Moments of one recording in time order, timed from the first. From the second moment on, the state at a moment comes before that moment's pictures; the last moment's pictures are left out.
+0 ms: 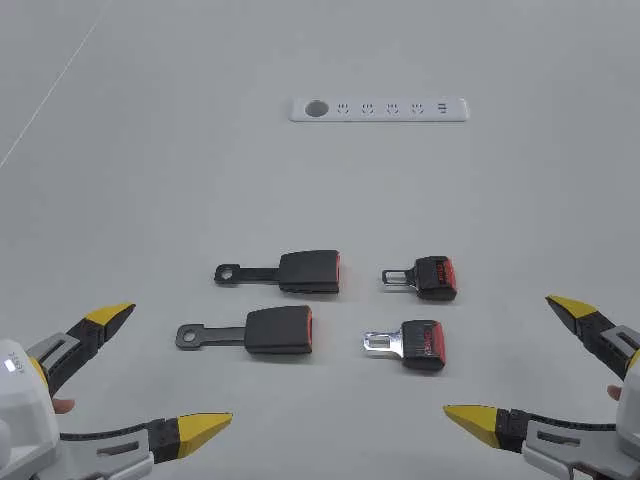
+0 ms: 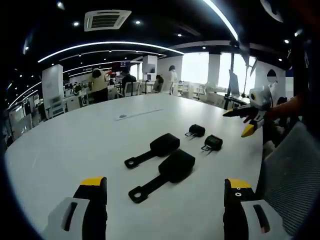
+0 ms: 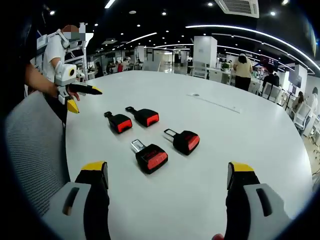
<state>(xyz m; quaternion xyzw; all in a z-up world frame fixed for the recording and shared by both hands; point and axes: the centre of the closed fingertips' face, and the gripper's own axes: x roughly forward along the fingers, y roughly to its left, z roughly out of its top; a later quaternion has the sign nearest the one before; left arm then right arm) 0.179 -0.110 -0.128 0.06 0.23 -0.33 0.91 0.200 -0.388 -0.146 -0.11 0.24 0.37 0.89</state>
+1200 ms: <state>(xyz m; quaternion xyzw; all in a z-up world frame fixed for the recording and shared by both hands) 0.180 -0.108 -0.128 0.06 0.23 -0.33 0.91 0.198 -0.387 -0.147 -0.12 0.24 0.38 0.89</state>
